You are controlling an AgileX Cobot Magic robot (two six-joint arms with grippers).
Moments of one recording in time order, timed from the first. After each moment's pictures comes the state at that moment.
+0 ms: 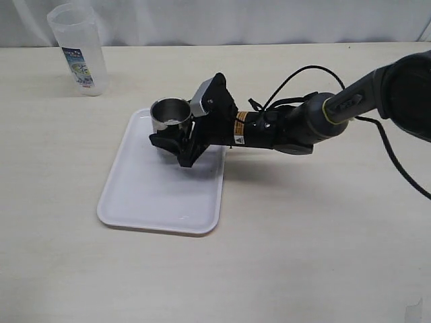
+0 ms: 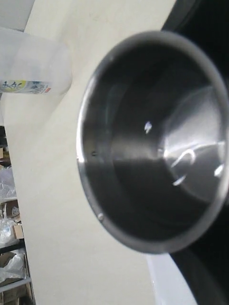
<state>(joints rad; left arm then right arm) -0.04 0.00 0.00 0.10 0.32 -0.02 0.41 2.37 -1.29 -1.00 -0.93 0.52</state>
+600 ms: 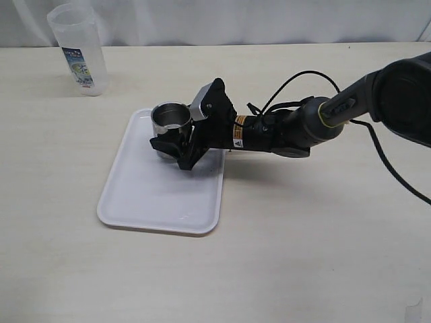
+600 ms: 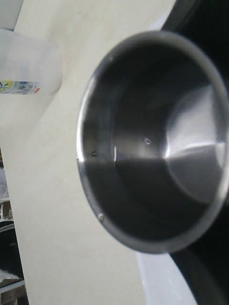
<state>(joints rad) -0.04 0.00 0.00 0.10 0.33 -0.02 0.41 2.40 -1.30 -0.99 -0.93 0.52</state>
